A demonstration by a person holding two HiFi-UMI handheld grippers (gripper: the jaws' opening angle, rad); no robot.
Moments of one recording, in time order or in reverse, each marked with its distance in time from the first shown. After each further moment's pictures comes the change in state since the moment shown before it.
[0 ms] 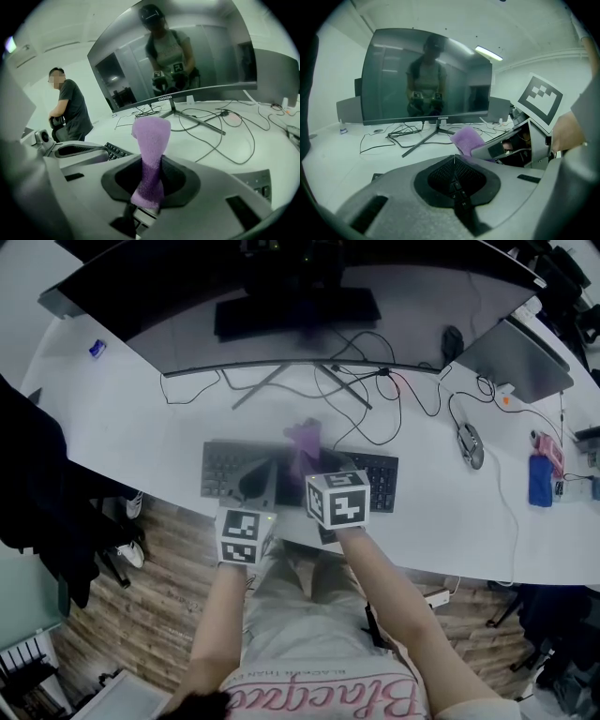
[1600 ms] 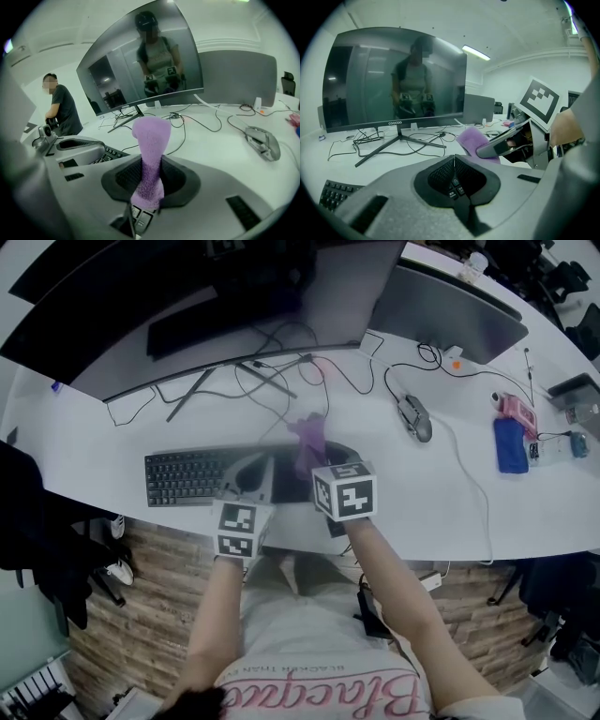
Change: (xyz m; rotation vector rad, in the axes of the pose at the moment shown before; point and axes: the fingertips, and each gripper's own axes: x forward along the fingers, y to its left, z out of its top) left arm 0.066 -0.142 0.029 0.076 -0.013 -0.115; right arm -0.094 -0.150 -0.021 0.025 -0.016 -0.093
